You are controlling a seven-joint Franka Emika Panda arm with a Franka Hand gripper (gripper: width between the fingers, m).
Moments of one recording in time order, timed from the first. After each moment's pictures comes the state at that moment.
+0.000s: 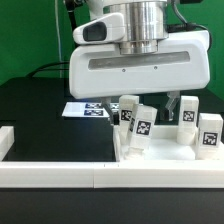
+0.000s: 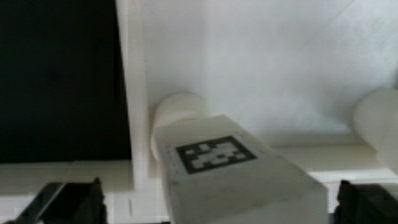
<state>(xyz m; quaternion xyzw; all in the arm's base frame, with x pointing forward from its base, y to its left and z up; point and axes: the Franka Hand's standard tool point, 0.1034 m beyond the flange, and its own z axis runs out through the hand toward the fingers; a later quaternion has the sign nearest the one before) 0.616 0.015 0.079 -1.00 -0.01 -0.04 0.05</state>
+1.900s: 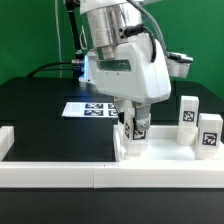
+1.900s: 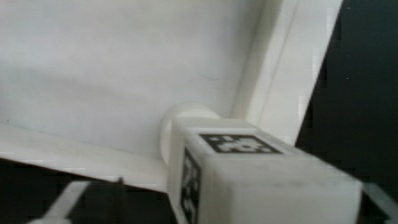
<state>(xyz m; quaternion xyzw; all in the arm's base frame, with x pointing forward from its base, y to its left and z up) 0.625 0.002 0.076 -0.80 0.59 0.01 0.12</state>
